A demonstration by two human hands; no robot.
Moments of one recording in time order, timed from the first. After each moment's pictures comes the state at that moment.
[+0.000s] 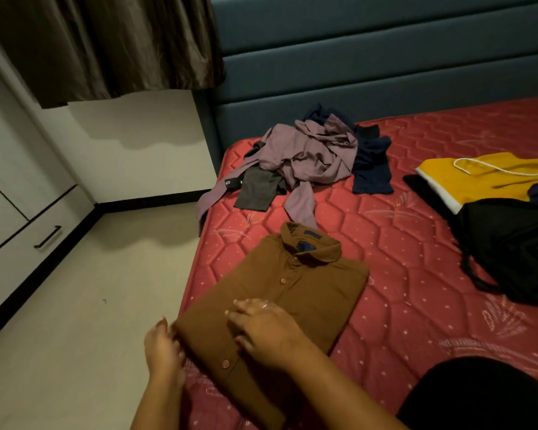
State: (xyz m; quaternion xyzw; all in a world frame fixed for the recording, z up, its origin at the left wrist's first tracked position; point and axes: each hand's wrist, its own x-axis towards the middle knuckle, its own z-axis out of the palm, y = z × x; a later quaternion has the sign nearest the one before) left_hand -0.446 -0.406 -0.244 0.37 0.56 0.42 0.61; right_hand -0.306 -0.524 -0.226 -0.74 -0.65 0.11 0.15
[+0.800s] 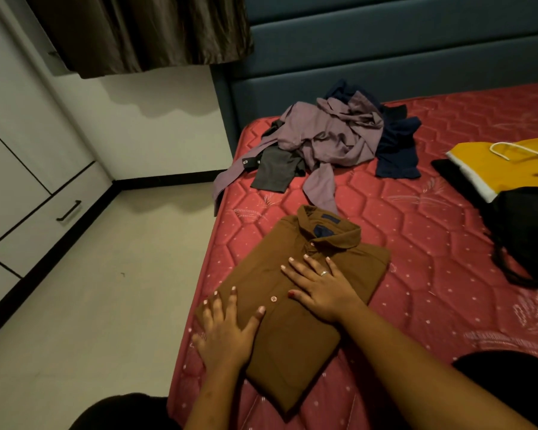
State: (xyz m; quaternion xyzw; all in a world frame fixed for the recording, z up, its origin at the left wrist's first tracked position) left_hand -0.427 -0.447 -0.276 0.81 0.56 -0.01 0.20; right_hand -0.222 -0.535 -0.282 -0.80 -0.59 0.06 0.08
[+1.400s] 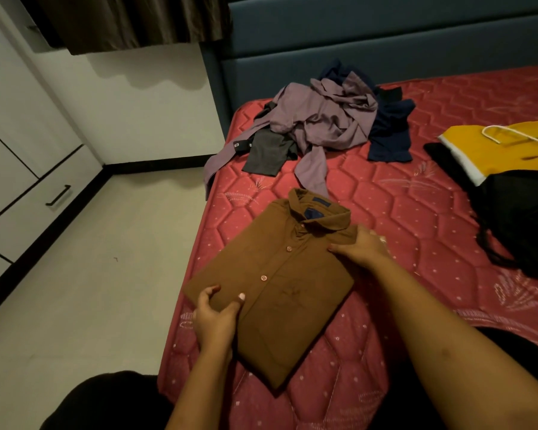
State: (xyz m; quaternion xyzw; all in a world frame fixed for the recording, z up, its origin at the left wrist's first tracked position) left_hand -0.427 -0.460 -0.281 0.54 0.62 0.28 0.50; right_hand -0.137 -0.562 -0.257 -0.91 -0.23 0.21 0.26
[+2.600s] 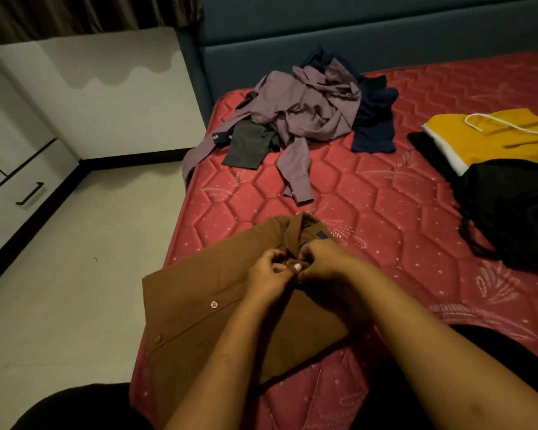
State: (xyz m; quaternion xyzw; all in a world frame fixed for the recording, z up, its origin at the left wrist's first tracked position) left_hand -0.308 -0.481 -0.260 0.72 0.41 0.12 0.55; right_hand -0.179 -0.561 -0.223 -0.84 -0.46 0.28 0.12
